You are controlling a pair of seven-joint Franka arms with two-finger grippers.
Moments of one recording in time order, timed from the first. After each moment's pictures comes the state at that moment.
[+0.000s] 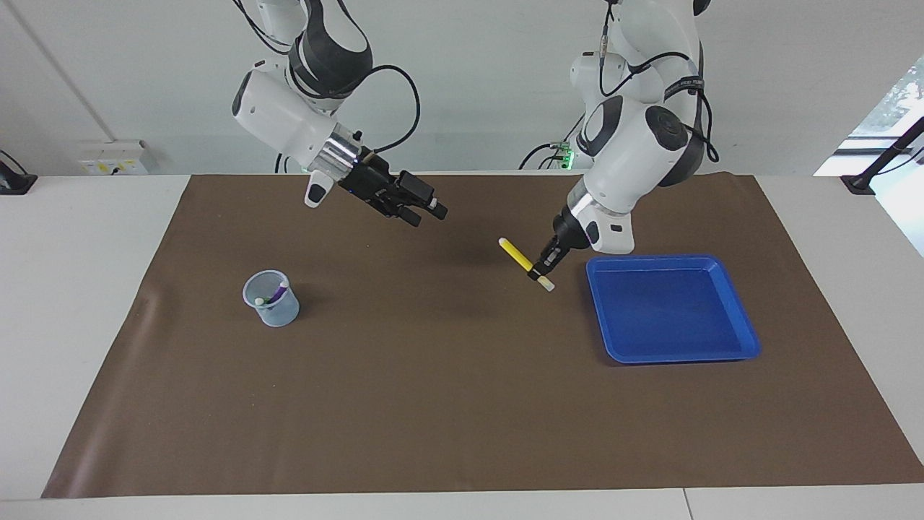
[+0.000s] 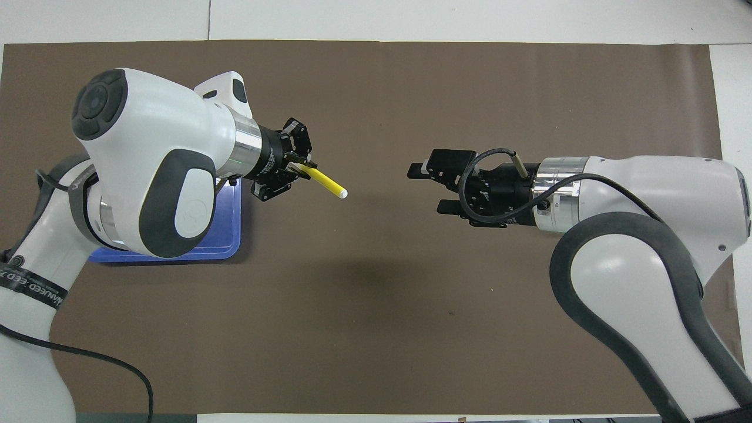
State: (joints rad) left arm -0.42 0.19 -0.04 -1.74 -0.40 2.12 -1.22; right arm 0.31 -0.07 0.02 -2.08 1.02 2.26 0.29
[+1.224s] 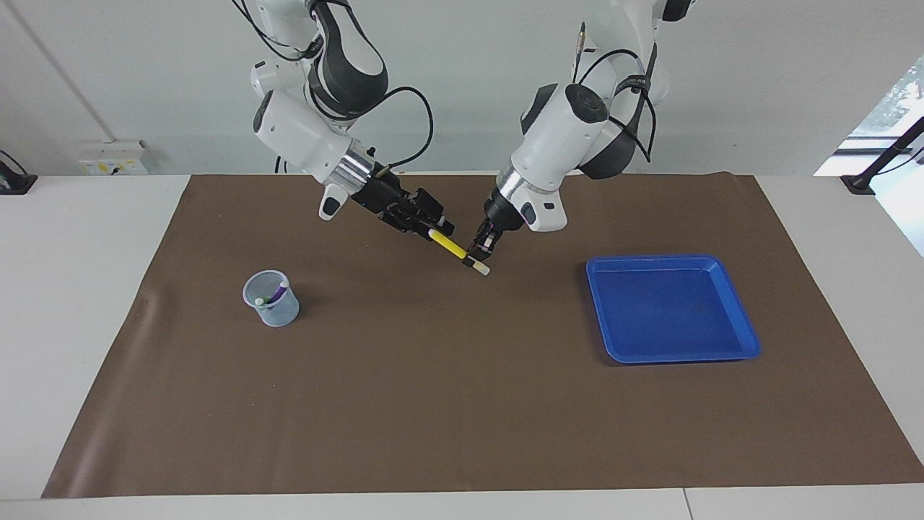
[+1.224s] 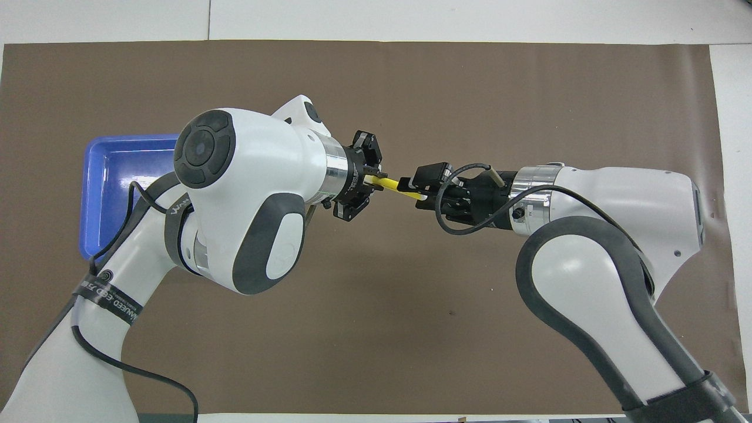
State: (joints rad) left arm -0.59 0.22 -0.04 -1.72 -0.41 2.24 -1.54; right arm 0.36 -0.04 0.01 -2.10 1.04 2.34 0.21
